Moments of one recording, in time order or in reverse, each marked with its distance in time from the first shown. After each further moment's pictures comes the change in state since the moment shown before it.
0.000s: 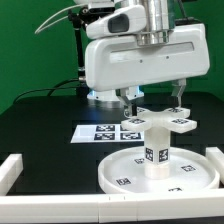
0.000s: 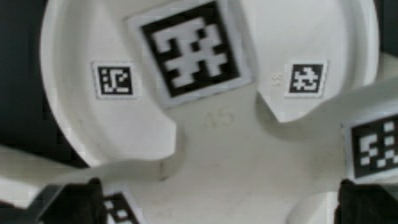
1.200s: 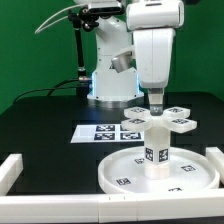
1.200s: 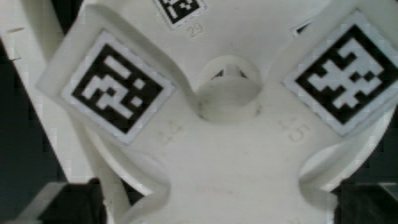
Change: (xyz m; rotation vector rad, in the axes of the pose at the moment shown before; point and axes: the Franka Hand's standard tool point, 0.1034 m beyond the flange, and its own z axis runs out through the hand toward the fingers) arm 0.002 -0.007 0.002 -0.027 -0.041 -0.888
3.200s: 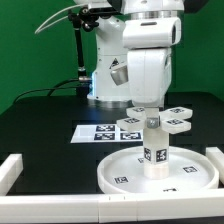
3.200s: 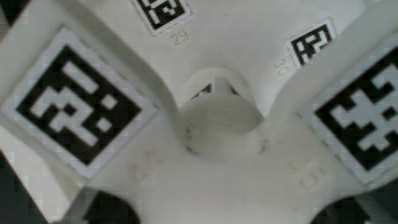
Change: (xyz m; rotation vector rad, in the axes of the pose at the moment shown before) arm -0.004 -0.003 0.018 0.051 -0.013 0.126
